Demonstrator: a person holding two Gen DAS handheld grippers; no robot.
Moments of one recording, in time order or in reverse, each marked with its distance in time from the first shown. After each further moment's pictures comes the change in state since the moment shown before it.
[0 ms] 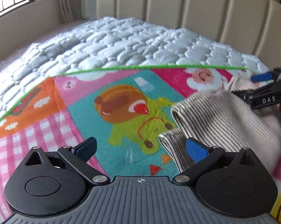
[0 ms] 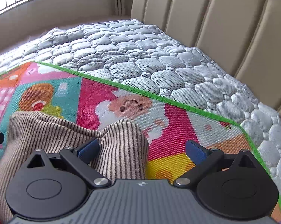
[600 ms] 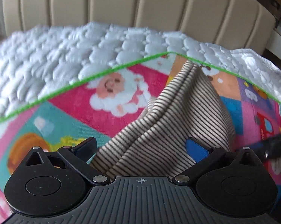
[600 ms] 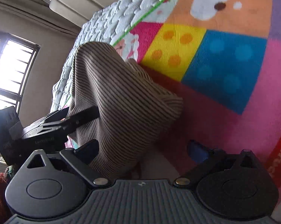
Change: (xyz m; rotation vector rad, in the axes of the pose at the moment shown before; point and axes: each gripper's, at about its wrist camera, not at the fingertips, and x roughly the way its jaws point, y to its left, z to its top) left arm 0.058 -0.099 0.053 0.283 0.177 -0.418; right arm -0.061 -0.025 -0.129 0.914 0.192 0.365
